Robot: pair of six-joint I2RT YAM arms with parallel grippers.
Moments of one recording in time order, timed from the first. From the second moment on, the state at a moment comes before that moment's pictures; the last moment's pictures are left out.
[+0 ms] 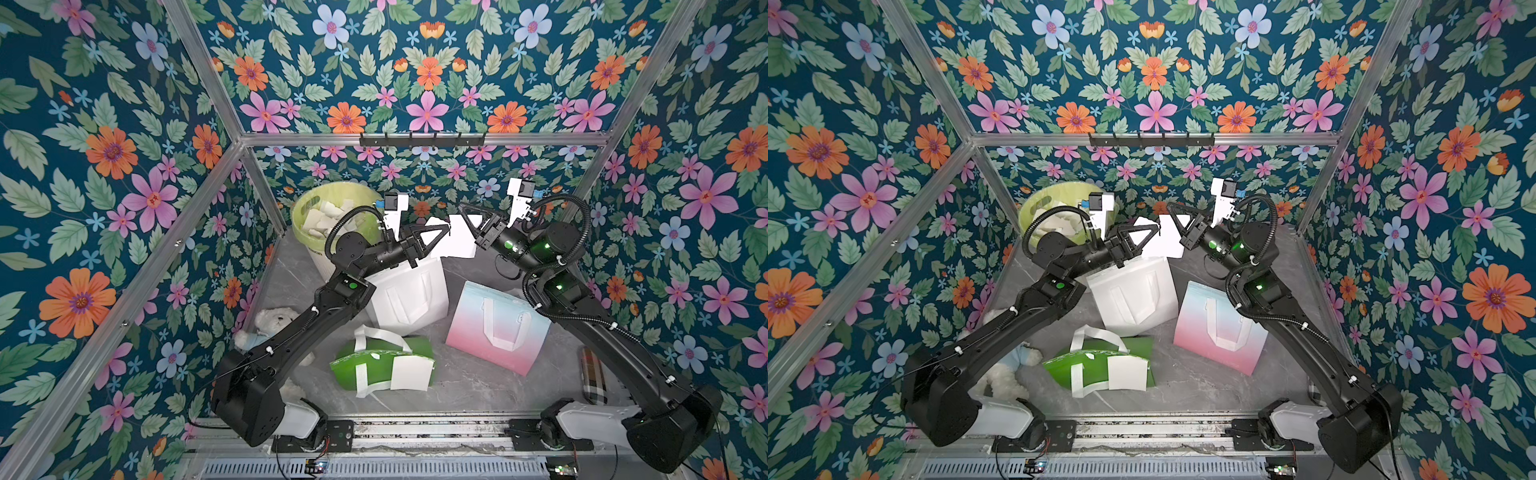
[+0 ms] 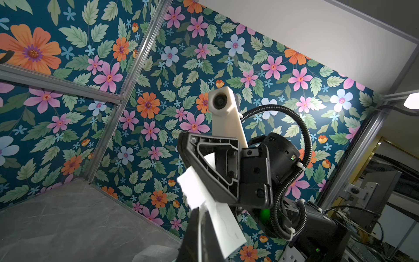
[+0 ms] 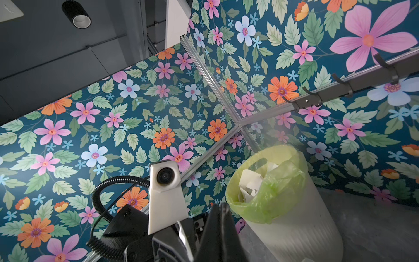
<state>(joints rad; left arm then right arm) -0.63 1.41 1.19 0.69 0.66 -0.81 0.49 1.25 1.25 0.33 -0.38 0.75</state>
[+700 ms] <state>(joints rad) -0.64 1.42 1.17 0.69 0.66 -0.82 0.49 1.27 1.25 0.35 -0.38 0.76</state>
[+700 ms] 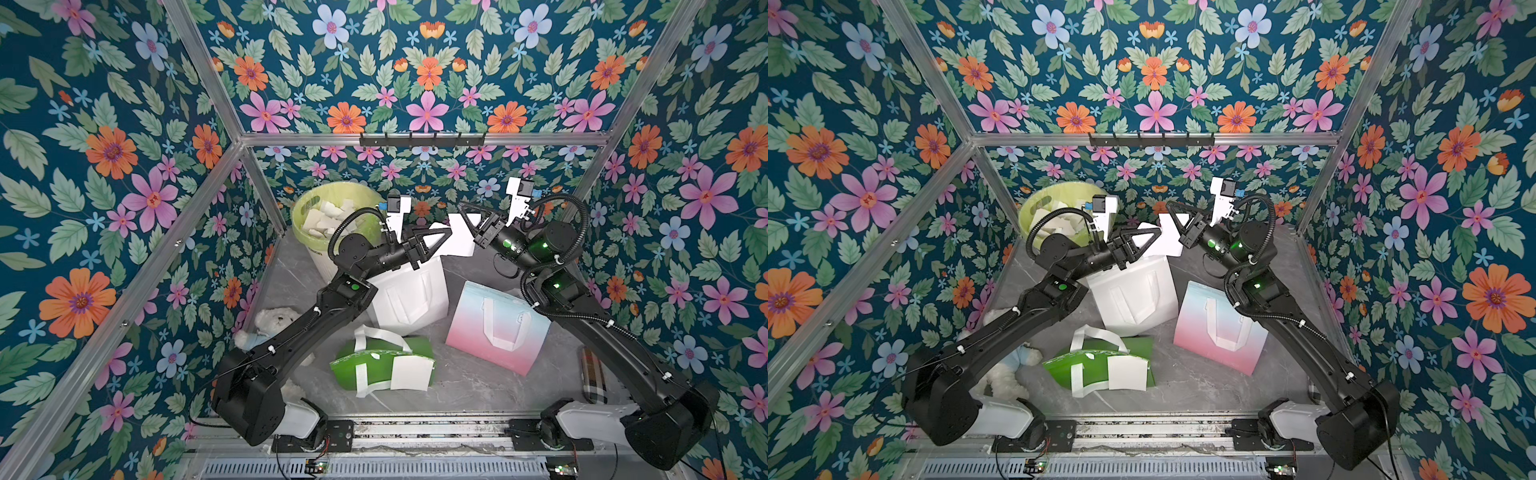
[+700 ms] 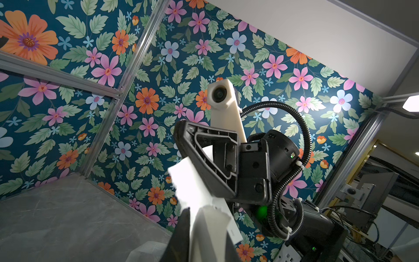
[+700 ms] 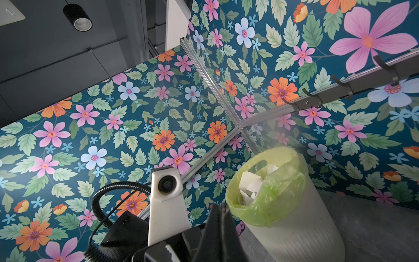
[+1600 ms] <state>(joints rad) -0.64 1.42 1.15 0.67 0.64 -0.80 0.49 1.28 1.24 0.40 -0.33 0.81</state>
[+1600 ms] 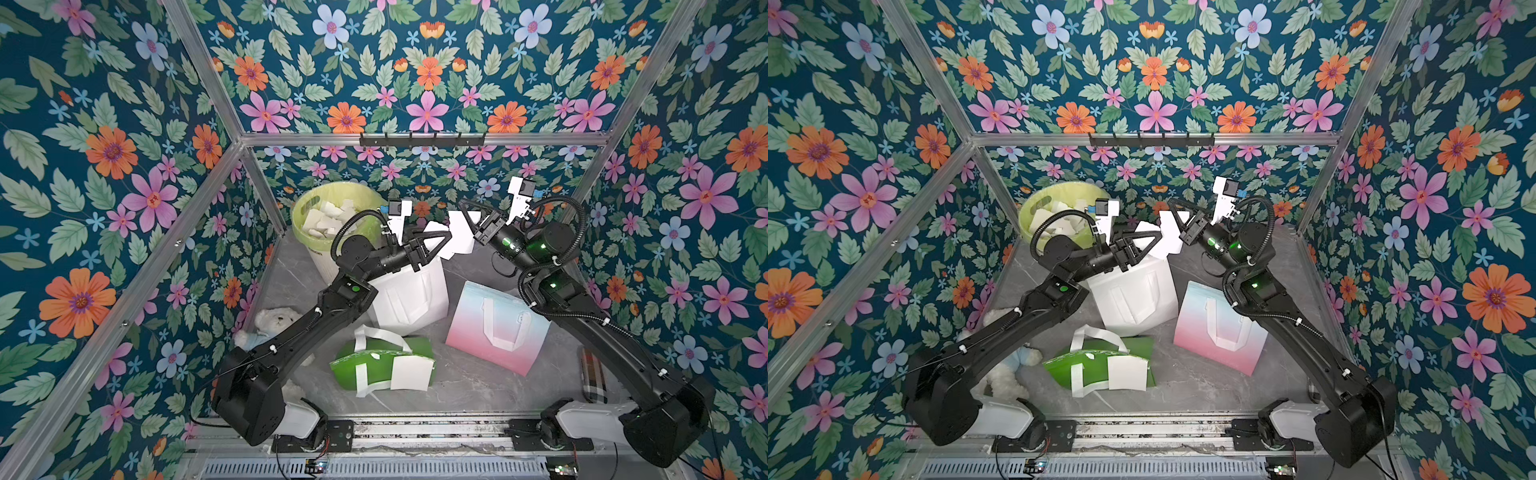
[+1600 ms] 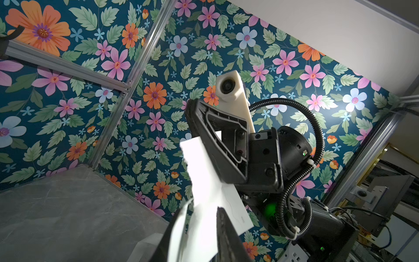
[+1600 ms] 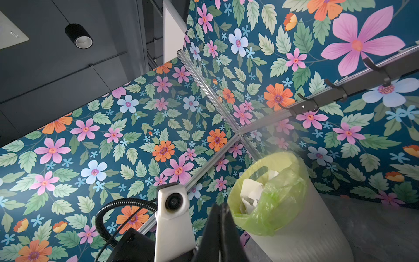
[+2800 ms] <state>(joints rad) -0.66 1.37 1.41 -0.06 0.57 0.01 0.34 1.01 1.15 0.07 -0.35 0.48</state>
